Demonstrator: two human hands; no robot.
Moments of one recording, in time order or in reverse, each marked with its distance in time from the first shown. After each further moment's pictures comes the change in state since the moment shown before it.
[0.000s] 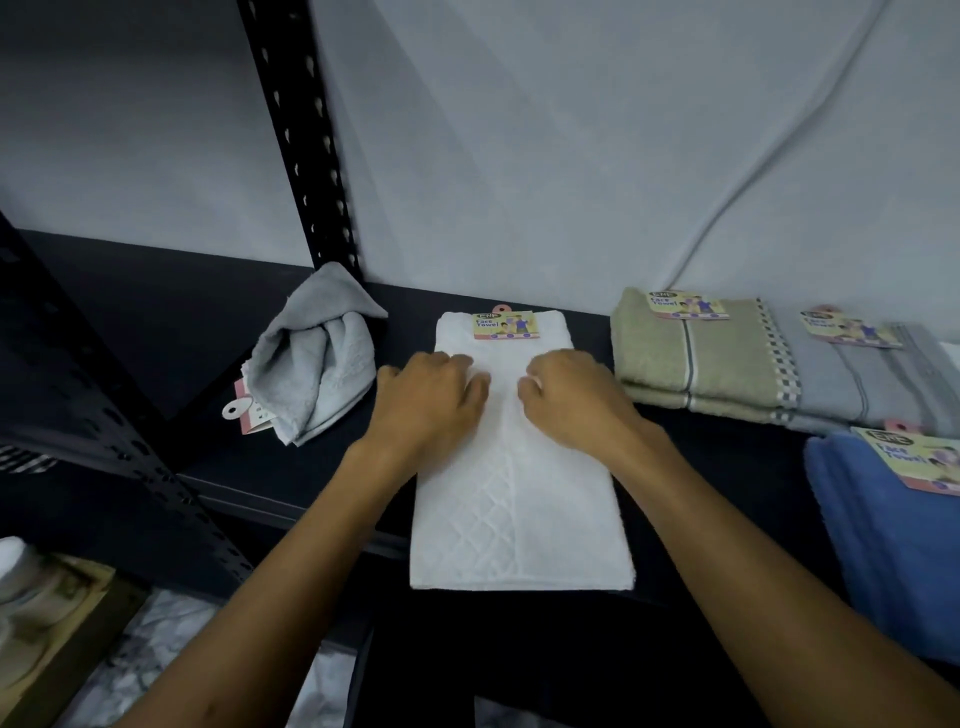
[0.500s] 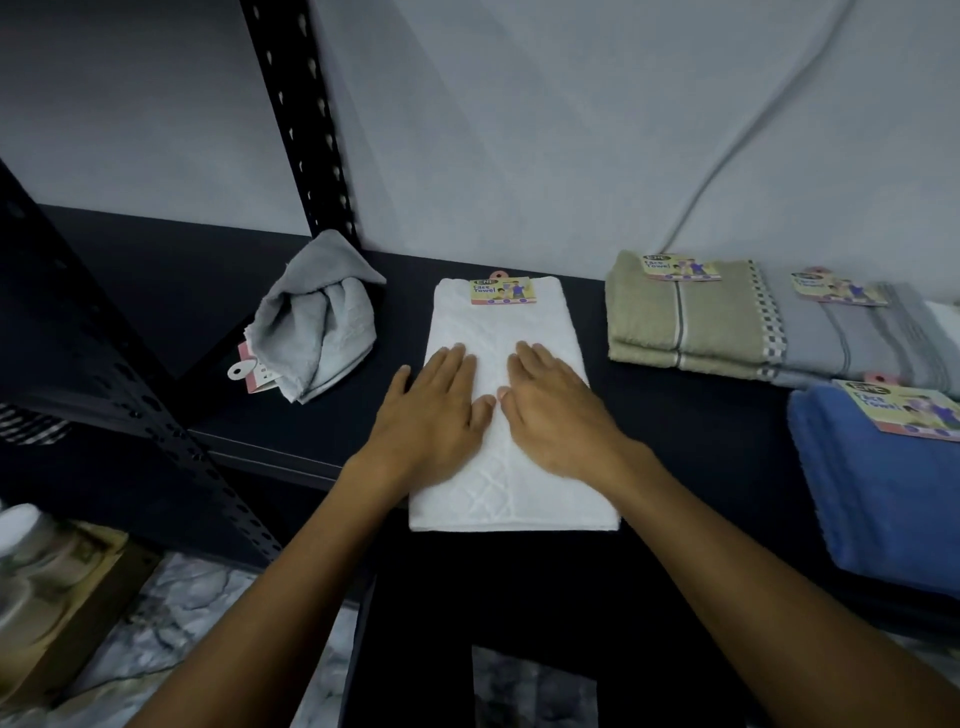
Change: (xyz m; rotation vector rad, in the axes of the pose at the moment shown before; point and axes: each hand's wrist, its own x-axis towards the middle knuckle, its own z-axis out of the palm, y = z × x) left_hand -0.044 0.001 0.021 0.054 -0.255 0.052; right_hand -0.044 -0.005 0.033 -0.046 -0.051 -0.173
